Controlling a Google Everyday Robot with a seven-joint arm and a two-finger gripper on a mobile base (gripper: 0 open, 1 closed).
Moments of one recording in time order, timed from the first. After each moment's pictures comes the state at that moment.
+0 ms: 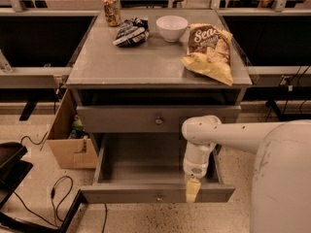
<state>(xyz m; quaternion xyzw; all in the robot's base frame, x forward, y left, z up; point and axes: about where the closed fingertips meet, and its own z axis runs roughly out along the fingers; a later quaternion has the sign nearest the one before) 0.476 -0.140 0.468 0.66 -0.73 -0.14 0.10</state>
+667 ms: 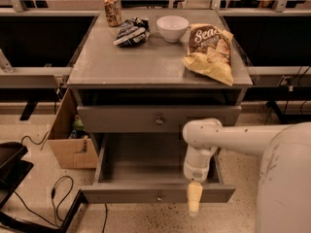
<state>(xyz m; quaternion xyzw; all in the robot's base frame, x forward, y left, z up) 0.465 -0.138 0.471 0.66 -0.73 -0.15 0.09</state>
